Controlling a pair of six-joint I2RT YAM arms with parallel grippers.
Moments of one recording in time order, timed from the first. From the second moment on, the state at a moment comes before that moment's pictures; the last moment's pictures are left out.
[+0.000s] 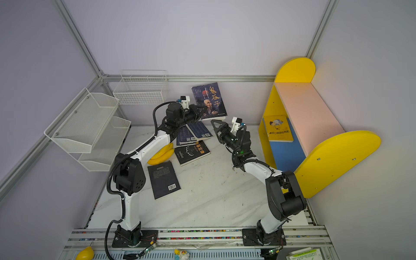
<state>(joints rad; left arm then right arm) -0.43 2.07 1.92 0.18 0.42 -1.20 0.37 1.63 1.01 0.84 -0.38 1.34</state>
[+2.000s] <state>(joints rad) -0.48 1.92 1.78 0.32 0.29 -1.30 0.44 1.79 1.25 1.02 -0.21 1.39</state>
